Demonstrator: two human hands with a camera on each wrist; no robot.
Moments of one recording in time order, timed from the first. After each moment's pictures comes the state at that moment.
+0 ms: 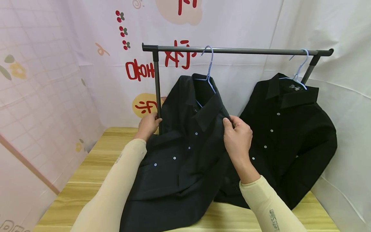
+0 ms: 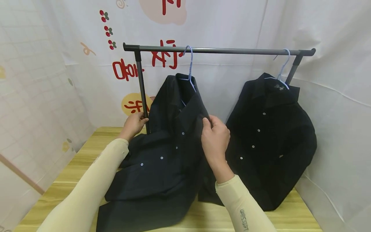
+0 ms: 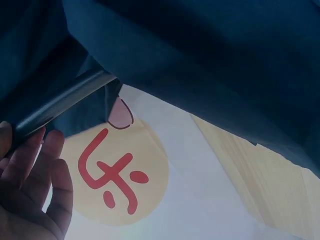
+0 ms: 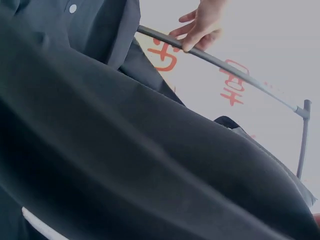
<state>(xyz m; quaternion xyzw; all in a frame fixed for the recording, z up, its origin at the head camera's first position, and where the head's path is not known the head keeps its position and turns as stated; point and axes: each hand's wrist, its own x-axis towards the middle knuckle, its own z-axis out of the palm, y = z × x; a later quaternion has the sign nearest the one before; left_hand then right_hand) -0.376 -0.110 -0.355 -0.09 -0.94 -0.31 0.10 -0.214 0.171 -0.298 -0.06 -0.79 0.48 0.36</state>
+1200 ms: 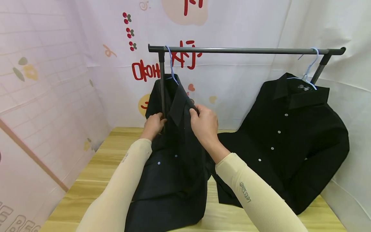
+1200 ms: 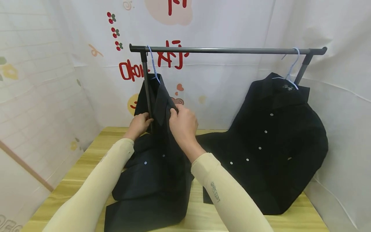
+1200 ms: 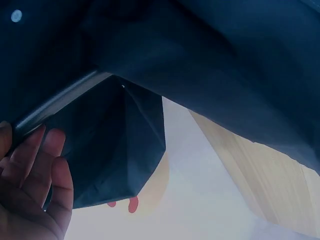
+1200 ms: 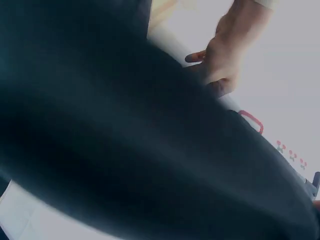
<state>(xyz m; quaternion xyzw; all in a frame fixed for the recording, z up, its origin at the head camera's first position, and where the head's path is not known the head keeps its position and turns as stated) -0.375 -0.110 -0.354 -0.09 -0.95 -0.28 0.12 -0.253 0.087 -0.274 0.05 -0.87 0.42 0.26</state>
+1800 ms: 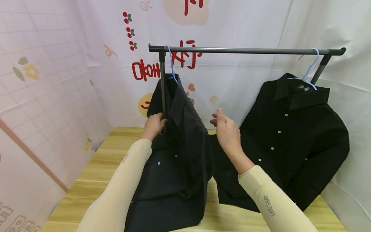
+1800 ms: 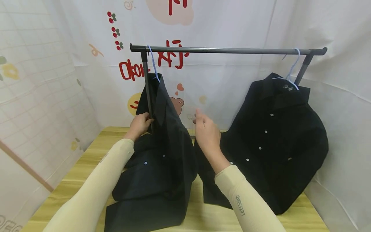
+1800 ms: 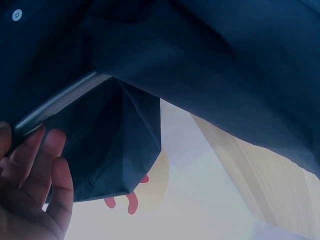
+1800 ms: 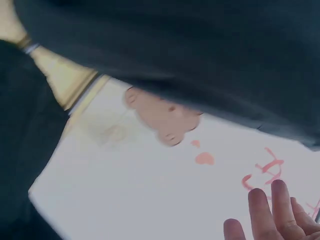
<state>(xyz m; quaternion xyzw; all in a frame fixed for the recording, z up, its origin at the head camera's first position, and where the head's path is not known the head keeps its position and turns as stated) -0.375 -0.109 -0.358 -0.09 -0.94 -0.29 0.13 -0.244 0.157 -0.306 0.02 -0.86 0.46 0.22</state>
